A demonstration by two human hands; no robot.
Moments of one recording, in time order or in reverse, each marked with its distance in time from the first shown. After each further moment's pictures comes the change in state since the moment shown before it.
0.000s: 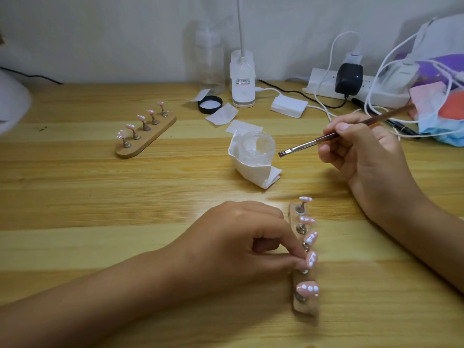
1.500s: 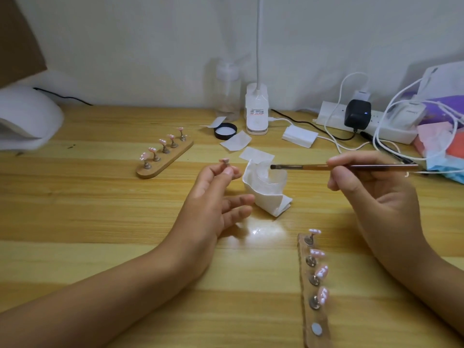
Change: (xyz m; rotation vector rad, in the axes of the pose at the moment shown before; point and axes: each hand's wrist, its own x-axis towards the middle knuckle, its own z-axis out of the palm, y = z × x) left_hand 0.014 -0.019 -0.021 -0.978 0.771 -0.699; right_hand -0.018 -0.003 0.005 -0.338 -0.123 -0.361
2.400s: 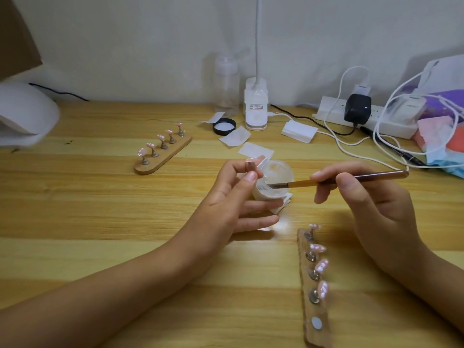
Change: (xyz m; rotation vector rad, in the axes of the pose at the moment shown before) left_hand -0.002 -0.009 0.000 0.061 -0.353 0.043; right_hand -0.008 -0.001 0.002 -0.069 -0.145 -0.086
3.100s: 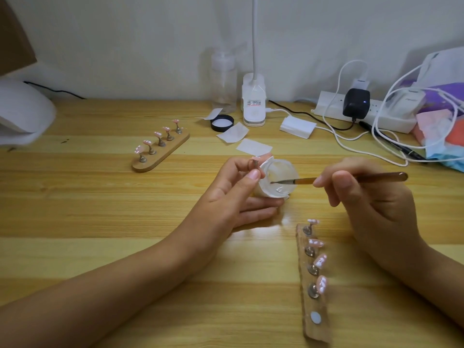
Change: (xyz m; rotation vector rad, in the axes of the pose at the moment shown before) left_hand 0.000 -0.001 0.000 0.008 -0.038 -0.006; right_hand 0.000 0.000 0.001 -0.119 0.006 -0.111
